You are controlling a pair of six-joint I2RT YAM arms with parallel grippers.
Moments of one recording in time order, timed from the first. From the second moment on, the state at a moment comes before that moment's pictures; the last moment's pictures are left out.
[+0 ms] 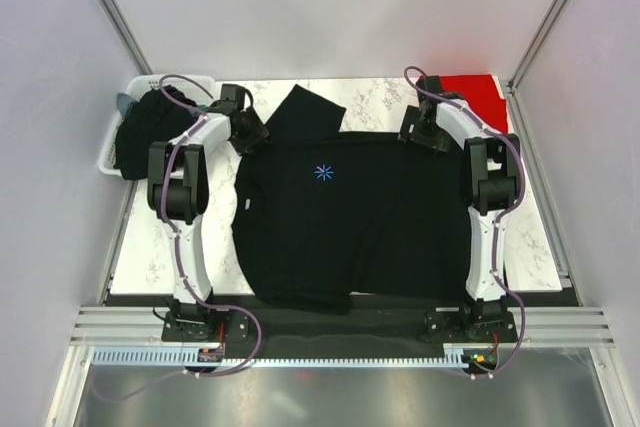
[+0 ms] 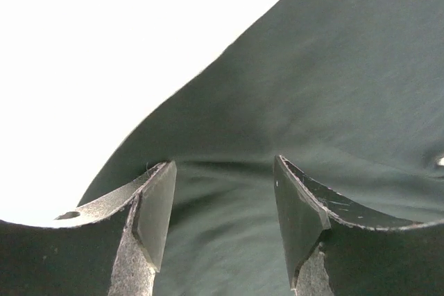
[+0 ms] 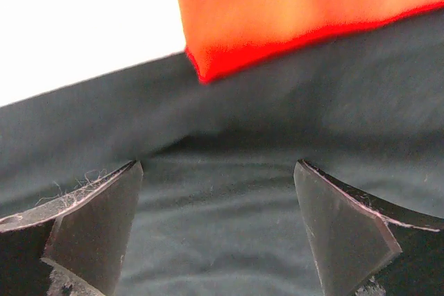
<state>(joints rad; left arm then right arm) -0.12 2.18 1.67 -0.48 0.06 -0.64 0.12 2.30 1.88 -0.77 0.15 0.46</state>
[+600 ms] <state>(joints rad) -0.40 1.31 0.96 -0.49 -0.08 -0.64 0.17 1.53 1.14 -0.73 0.09 0.48</state>
